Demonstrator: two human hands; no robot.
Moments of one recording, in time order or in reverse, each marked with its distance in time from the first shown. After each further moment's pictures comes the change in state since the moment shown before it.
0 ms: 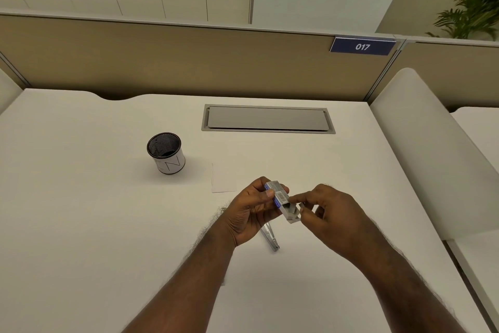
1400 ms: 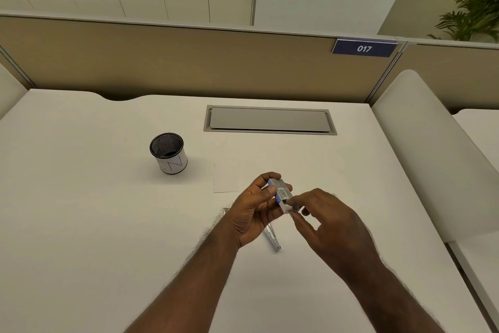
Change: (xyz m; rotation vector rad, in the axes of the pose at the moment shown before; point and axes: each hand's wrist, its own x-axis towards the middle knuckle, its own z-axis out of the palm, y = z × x) left_hand -0.001 -0.002 0.002 -0.052 0.024 0.005; right_hand -0.017 0.001 0.017 -0.228 0.282 -0.404
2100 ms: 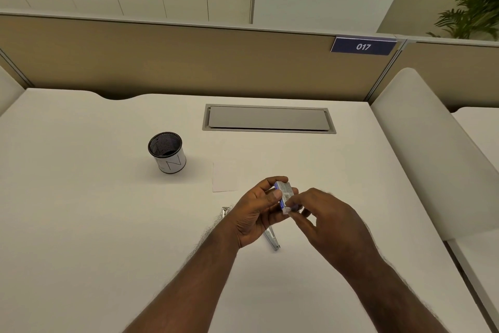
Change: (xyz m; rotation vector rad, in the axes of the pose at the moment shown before) left_hand -0.001 -0.004 0.004 0.077 -0.019 -0.050; right_hand 0.004 0.003 0.003 -0.008 -0.053 0.044
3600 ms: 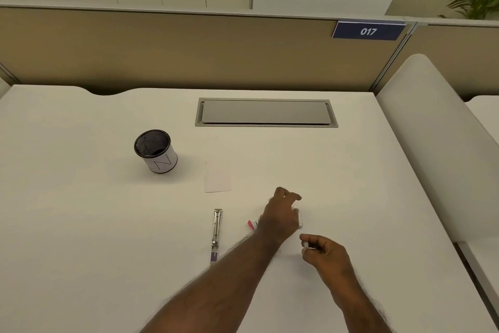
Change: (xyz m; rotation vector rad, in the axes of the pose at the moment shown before) left_hand 0.093 -0.095 -0.025 1.518 0.360 0.126; right_hand -0.060 0.092 0.108 0.768 -0.086 0.999
